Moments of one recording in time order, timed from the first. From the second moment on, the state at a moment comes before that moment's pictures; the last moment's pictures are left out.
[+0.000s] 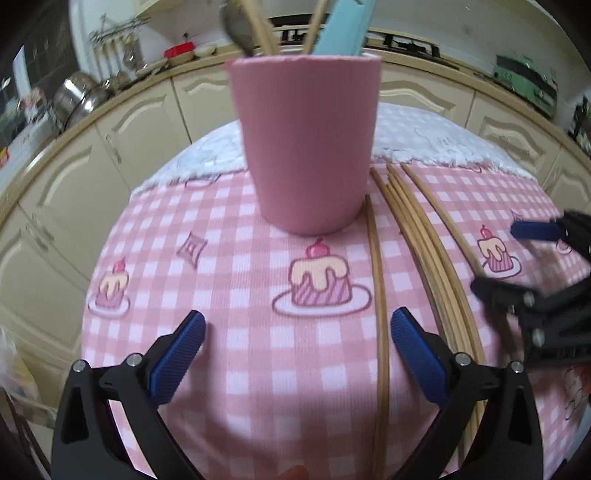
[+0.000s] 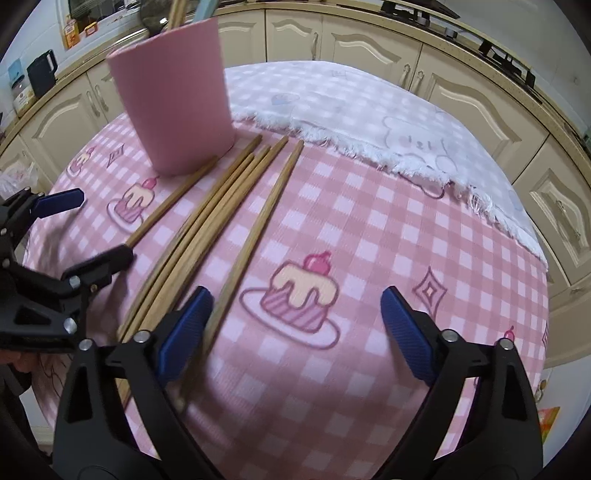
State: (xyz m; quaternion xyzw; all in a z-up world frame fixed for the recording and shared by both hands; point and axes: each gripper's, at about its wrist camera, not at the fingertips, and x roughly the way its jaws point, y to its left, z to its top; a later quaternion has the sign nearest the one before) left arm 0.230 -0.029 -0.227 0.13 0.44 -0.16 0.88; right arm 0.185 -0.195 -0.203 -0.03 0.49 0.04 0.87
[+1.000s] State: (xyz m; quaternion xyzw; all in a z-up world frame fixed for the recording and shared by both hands) left arm 0.237 -0.063 -0.217 0.14 0.46 -0.24 0.84; right arm 0.178 -0.216 -0.193 0.06 0.48 0.13 0.87
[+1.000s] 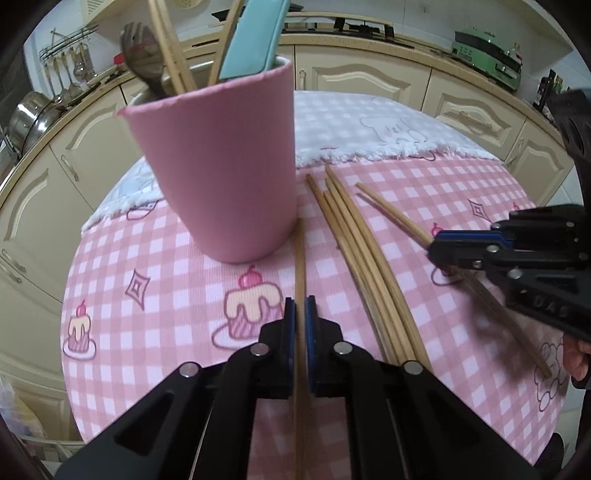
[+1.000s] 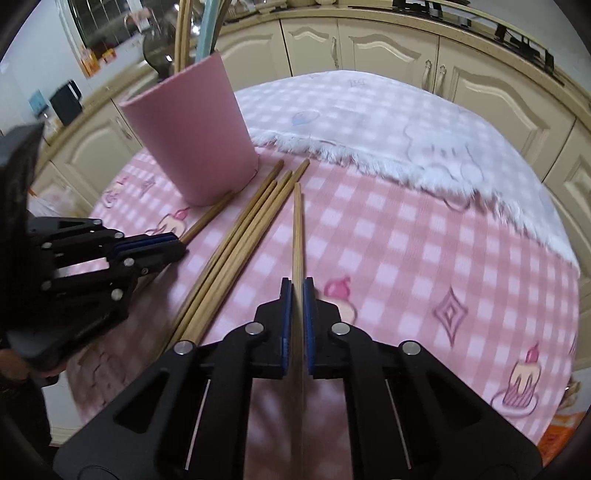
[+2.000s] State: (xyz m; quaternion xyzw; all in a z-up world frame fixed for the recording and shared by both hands) left arm 0.160 -0.003 -0.105 -0.05 0.18 -0.26 0.95; right arm 0.124 -0.229 -0.095 0.15 0.21 0.24 0.94
